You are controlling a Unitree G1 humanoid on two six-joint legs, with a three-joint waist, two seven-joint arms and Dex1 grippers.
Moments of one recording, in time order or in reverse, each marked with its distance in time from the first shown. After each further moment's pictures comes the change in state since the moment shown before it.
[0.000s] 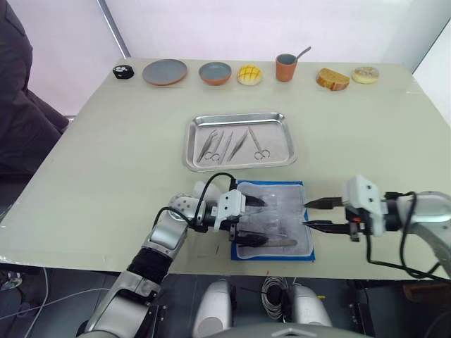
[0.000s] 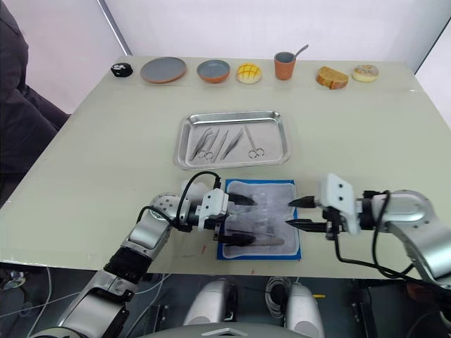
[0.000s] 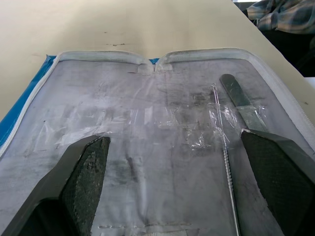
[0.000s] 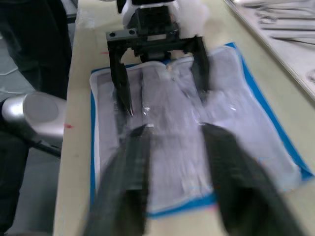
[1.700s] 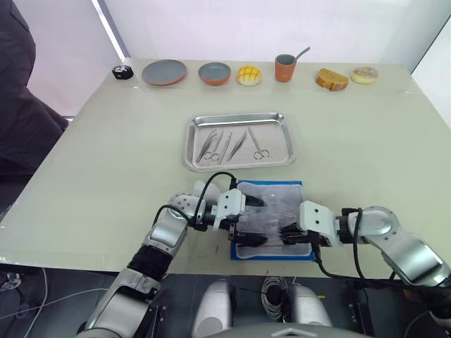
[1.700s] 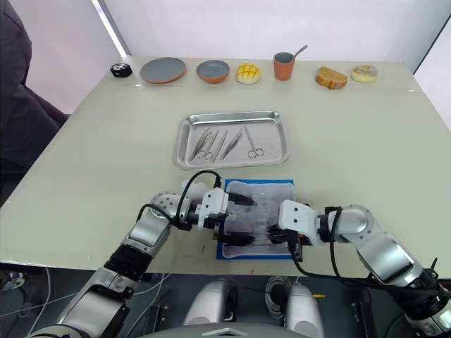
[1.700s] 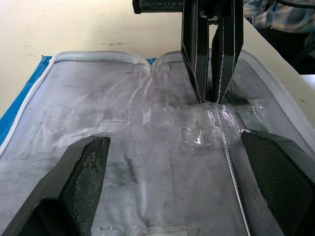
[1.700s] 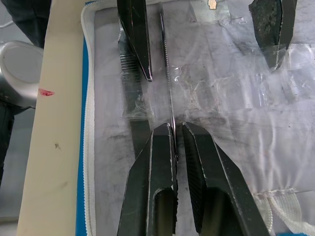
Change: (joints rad) left arm -0.019 0.002 -0.003 0.027 -0.003 -0.008 -0.012; right arm -0.035 0.091 0.283 0.054 -0.278 0.026 -0.084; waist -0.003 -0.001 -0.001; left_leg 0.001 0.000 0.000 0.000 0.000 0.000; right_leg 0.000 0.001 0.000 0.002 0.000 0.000
